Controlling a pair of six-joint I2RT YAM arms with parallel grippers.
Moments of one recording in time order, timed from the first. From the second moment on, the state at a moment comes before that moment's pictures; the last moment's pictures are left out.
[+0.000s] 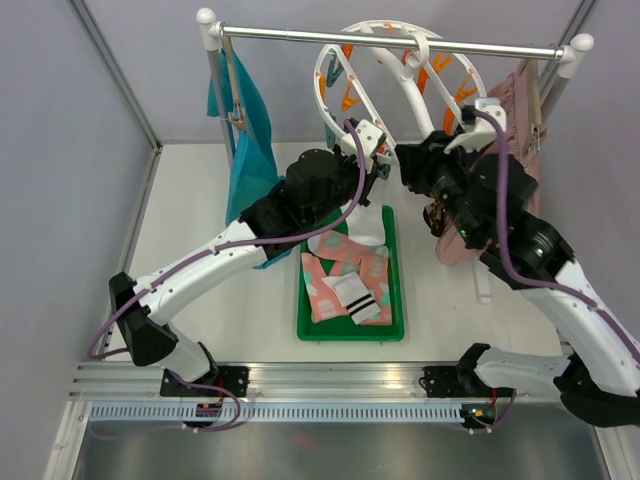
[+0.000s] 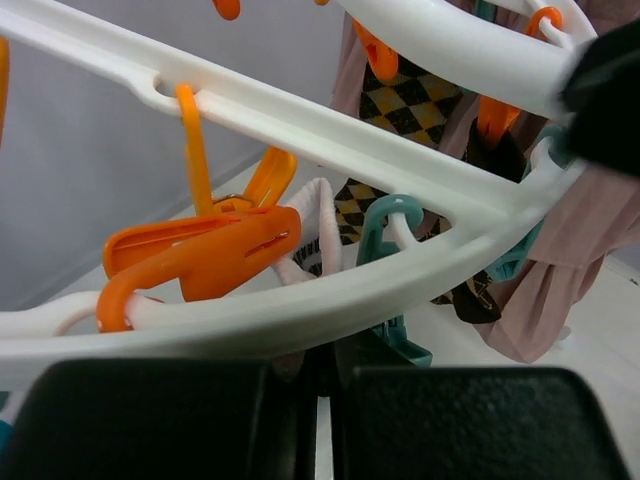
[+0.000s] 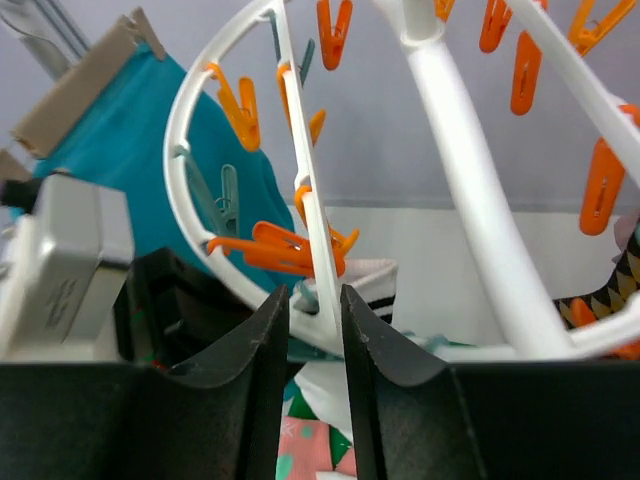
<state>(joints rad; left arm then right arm) -0.97 1.54 1.60 -0.12 -0.21 0.02 0.78 1.07 1.56 -0.45 0.44 0.32</state>
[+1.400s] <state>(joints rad) -0.97 1.30 1.37 -0.06 -0.40 0.01 0.72 1.22 1.66 -0.48 0.85 0.15</state>
